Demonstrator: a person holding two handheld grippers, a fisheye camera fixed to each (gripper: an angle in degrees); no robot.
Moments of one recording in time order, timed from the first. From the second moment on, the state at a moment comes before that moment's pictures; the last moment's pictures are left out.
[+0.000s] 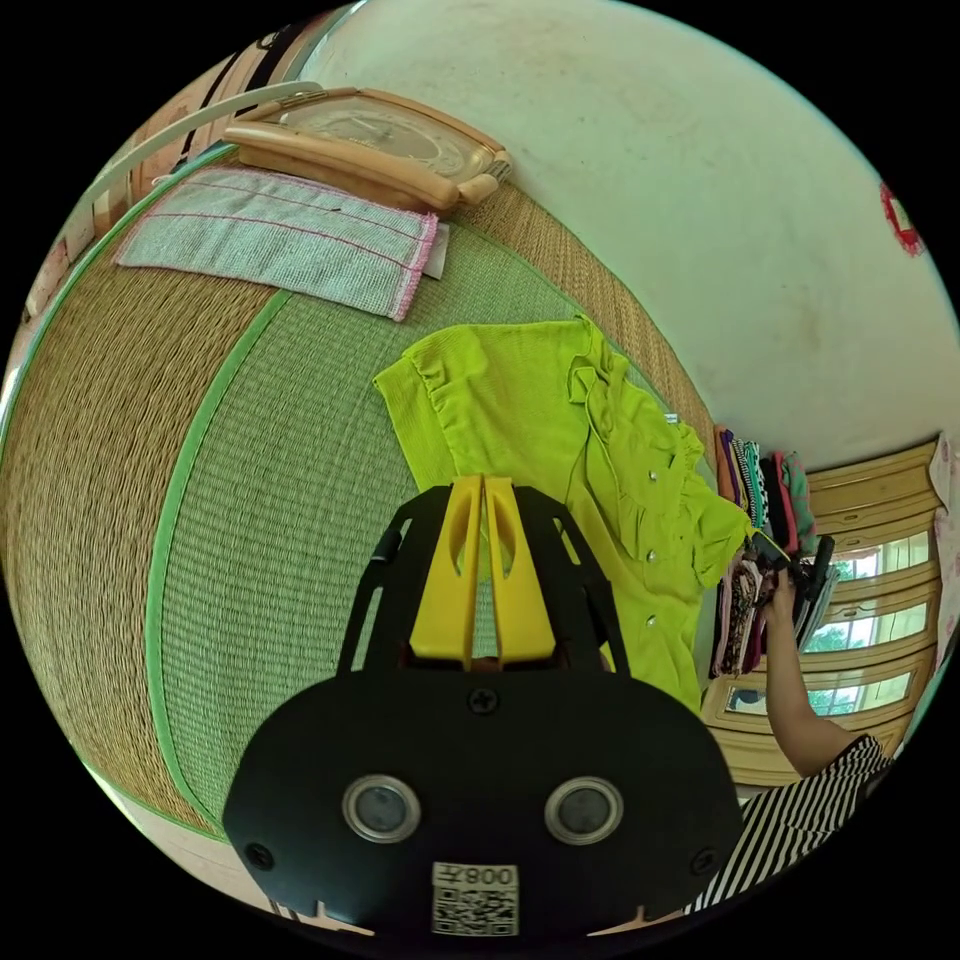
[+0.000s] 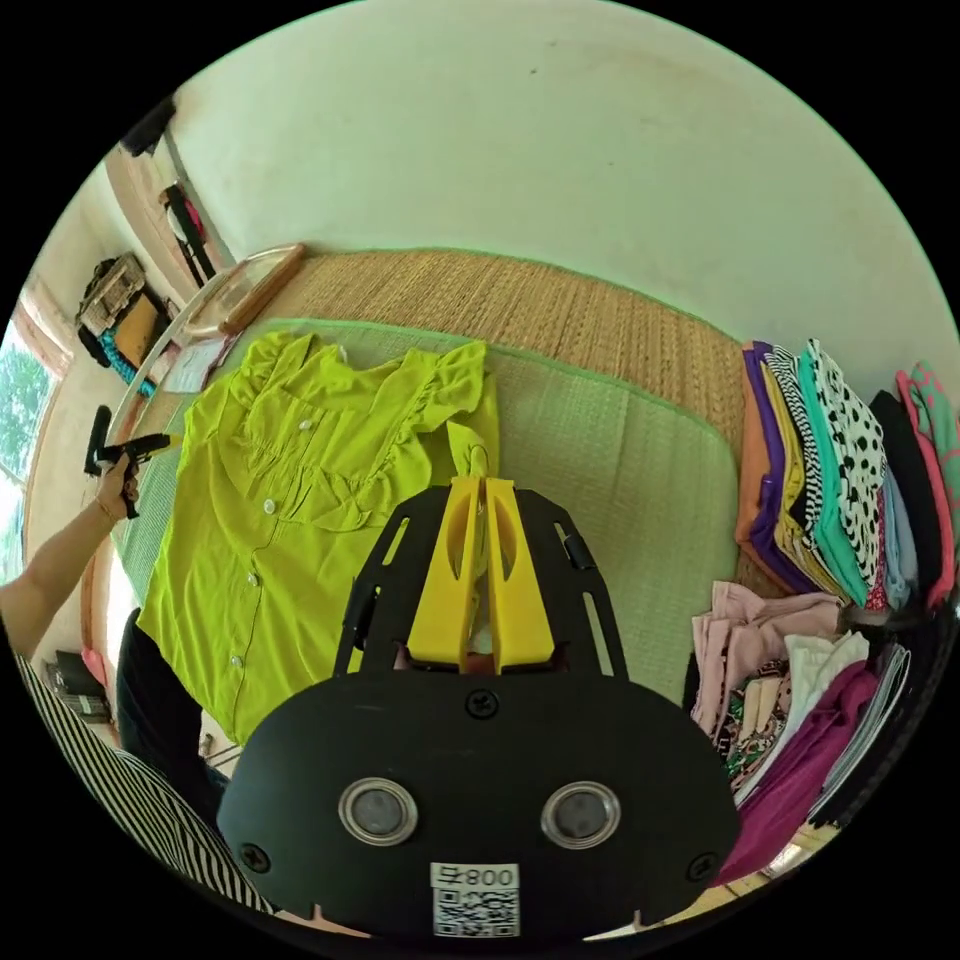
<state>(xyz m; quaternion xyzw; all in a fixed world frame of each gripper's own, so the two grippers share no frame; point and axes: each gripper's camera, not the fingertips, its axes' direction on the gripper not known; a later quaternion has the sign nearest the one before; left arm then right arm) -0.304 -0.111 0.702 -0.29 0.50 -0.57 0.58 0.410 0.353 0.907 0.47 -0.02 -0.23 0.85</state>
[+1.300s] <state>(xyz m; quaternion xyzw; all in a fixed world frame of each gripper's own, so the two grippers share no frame) -0.300 0.023 0.415 -0.32 0.64 -0.47 0.52 0.587 0.519 1.069 0.26 -0.22 -0.12 0.93</state>
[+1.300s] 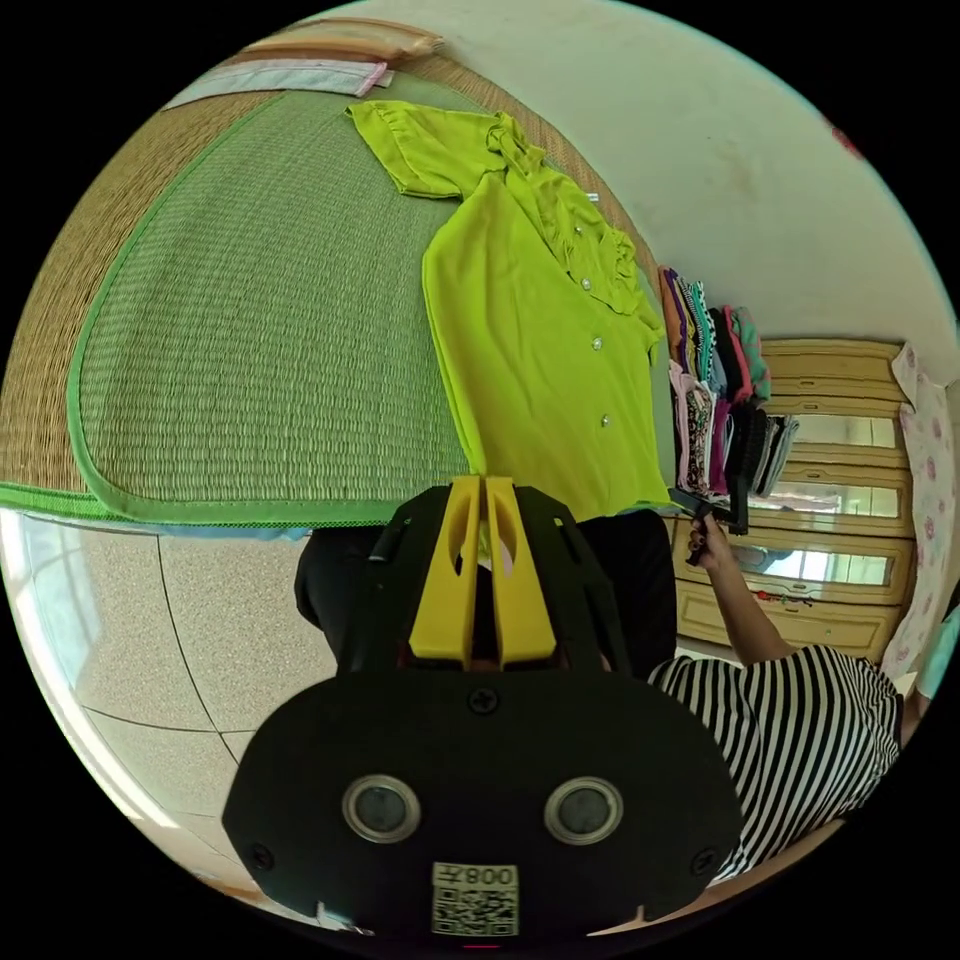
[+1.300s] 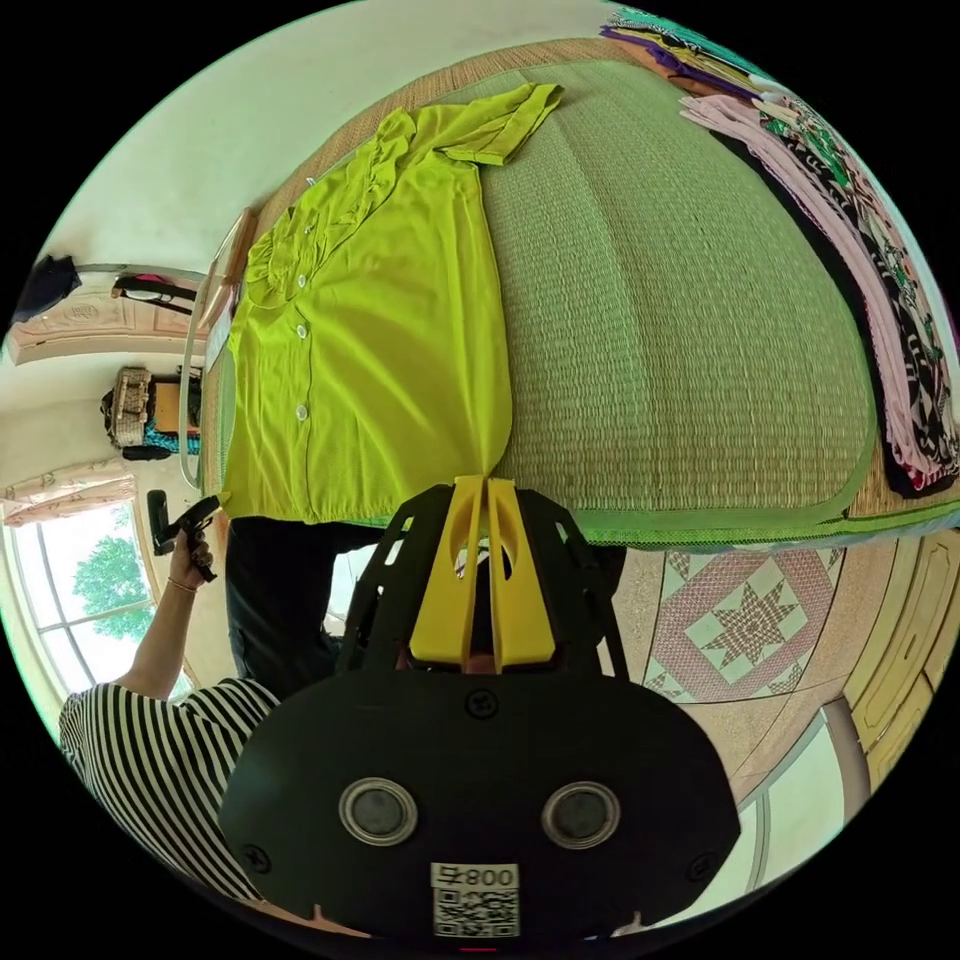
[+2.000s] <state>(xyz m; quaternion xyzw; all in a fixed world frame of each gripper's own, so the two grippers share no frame) -0.287 0.050 0.381 -0.29 0.60 -0.54 0.52 0.650 0.509 1.118 0.24 -0.28 -0.08 0.93</state>
